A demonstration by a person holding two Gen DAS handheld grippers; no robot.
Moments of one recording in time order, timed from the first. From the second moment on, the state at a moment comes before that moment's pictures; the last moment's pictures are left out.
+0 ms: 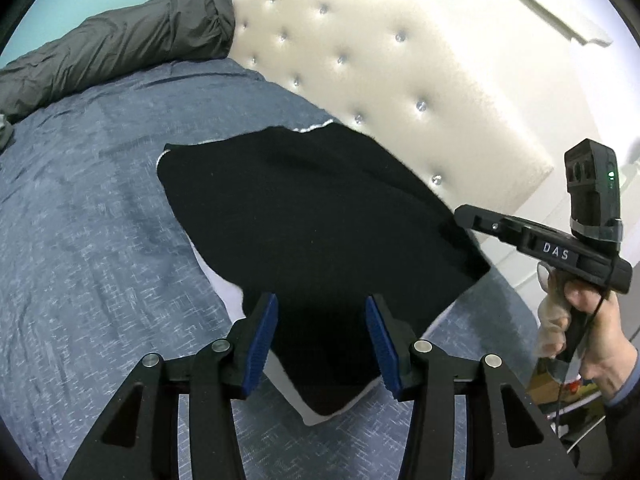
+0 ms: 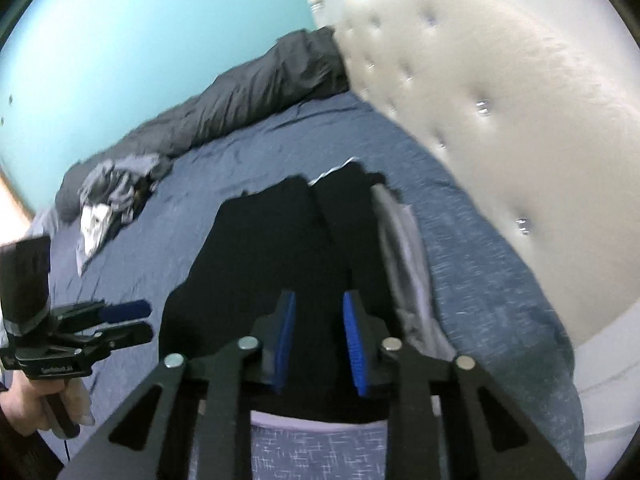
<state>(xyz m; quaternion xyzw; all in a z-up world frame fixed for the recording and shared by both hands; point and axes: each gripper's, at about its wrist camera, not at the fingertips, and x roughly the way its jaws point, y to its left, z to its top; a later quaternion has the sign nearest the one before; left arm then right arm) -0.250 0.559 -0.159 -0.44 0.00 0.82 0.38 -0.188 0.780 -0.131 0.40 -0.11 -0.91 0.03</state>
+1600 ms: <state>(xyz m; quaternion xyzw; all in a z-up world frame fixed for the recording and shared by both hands) -0.244 0.542 -0.181 -0.46 0.00 0.82 0.33 -0.161 0.786 -0.172 0.38 -0.15 -0.91 -0.06</state>
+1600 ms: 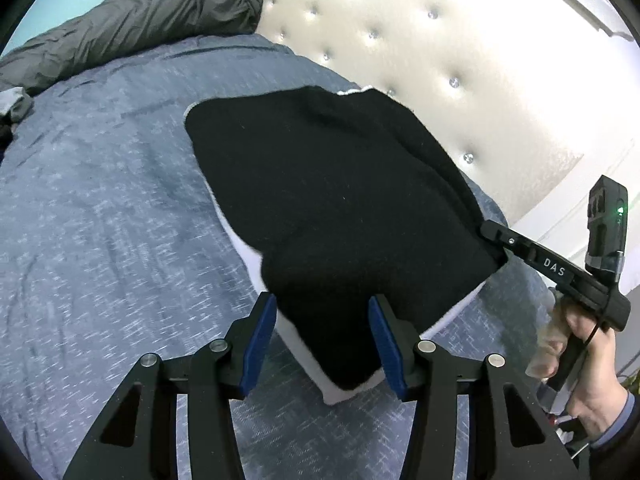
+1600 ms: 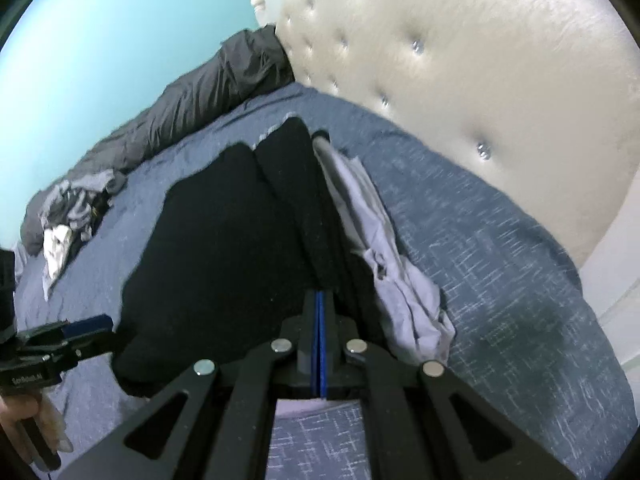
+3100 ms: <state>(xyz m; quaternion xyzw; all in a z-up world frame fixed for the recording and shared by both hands) -0.116 0.471 0.009 -0.35 0.00 0.88 0.33 -0.035 0.702 0.013 0.28 -0.14 -0.95 -0.06</state>
